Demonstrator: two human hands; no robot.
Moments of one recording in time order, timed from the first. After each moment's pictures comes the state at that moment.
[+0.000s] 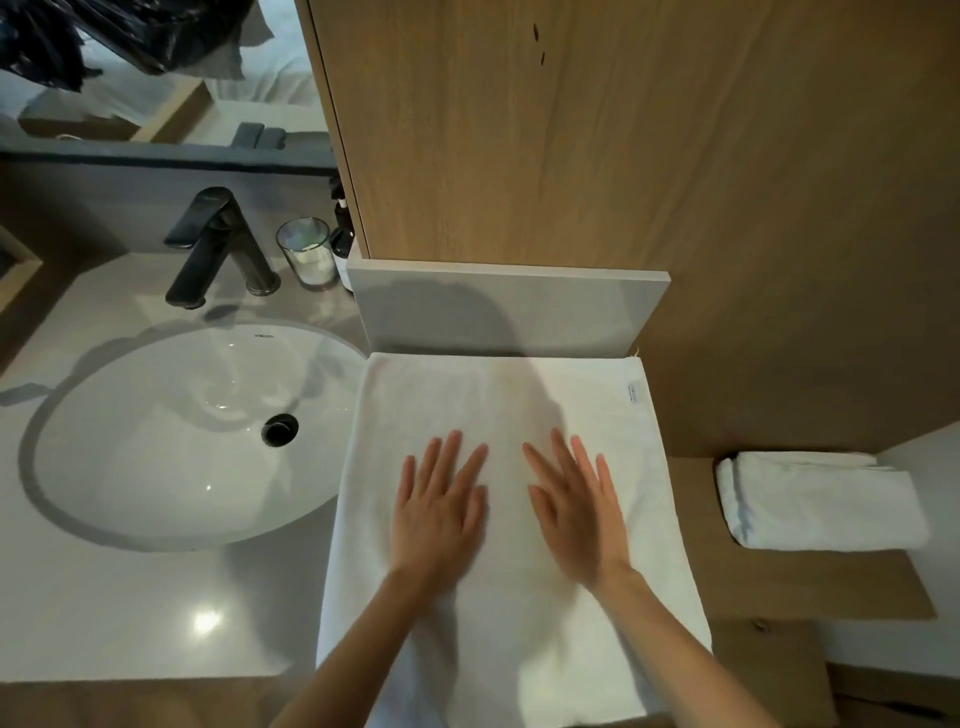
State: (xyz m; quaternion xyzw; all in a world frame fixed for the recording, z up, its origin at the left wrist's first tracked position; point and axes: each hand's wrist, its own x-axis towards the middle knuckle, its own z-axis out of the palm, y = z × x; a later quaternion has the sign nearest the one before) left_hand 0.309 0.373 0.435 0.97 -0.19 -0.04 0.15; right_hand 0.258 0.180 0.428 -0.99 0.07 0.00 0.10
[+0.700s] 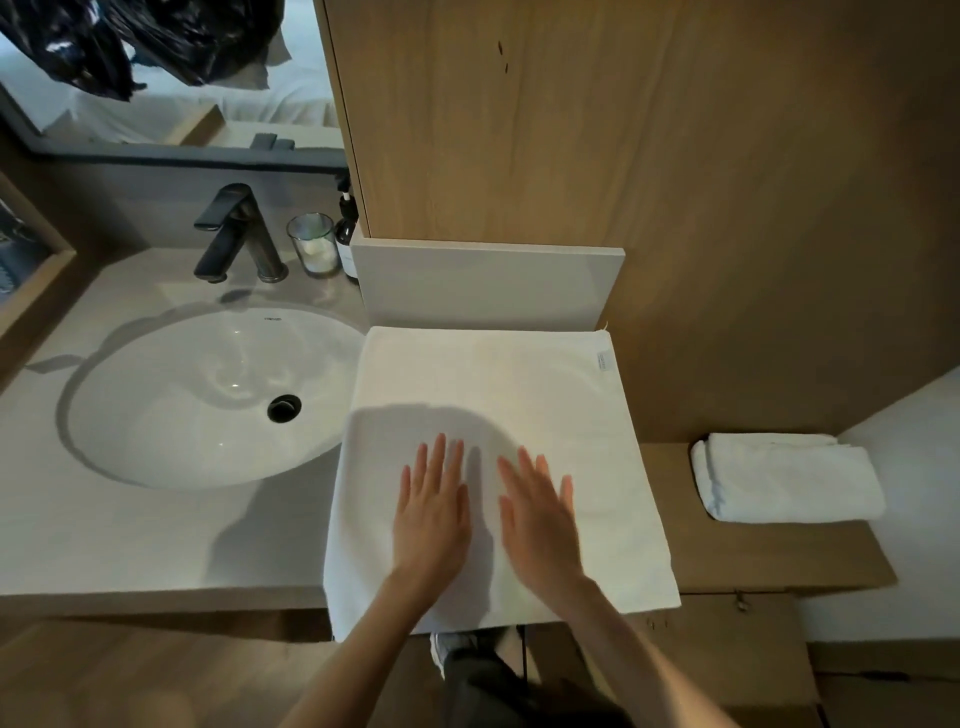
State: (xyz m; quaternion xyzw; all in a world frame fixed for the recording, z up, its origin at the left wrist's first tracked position) left_hand 0.230 0.382 0.455 0.96 -0.18 -0.05 0.20; right_hand 0.184 0.243 0.450 -0.98 0.10 0.01 0.18
